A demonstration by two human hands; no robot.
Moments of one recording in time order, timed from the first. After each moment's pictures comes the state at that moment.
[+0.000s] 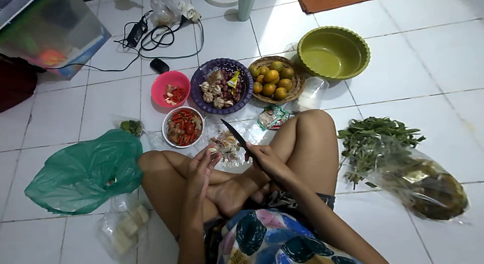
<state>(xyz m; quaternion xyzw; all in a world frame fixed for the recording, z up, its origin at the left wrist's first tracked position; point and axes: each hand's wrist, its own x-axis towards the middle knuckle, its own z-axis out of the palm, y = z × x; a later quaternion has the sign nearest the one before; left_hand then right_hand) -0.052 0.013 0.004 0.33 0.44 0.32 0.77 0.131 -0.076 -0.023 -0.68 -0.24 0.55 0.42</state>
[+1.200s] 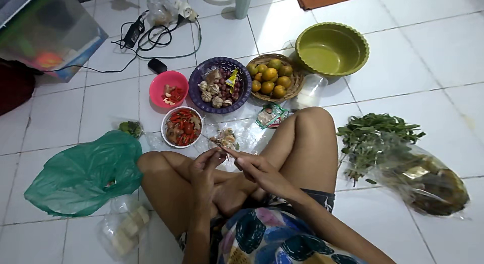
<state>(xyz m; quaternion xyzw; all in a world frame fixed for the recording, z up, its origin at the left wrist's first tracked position) -0.039 -0.005 0.007 0.43 0.43 0.40 0.69 0.103 -0.086 0.007 -0.58 -0.44 0.49 0.48</state>
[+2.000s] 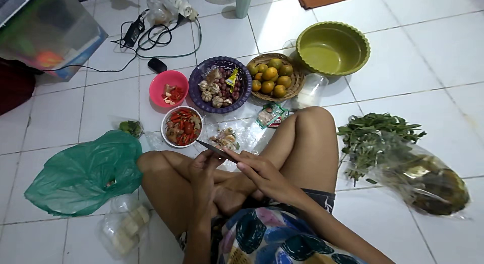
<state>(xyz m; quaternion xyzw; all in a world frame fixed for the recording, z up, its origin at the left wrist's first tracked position) -0.036 -0.006 0.016 0.40 0.44 0.40 0.69 0.102 -0.091 0.010 -0.63 -0.54 0.38 0.41</state>
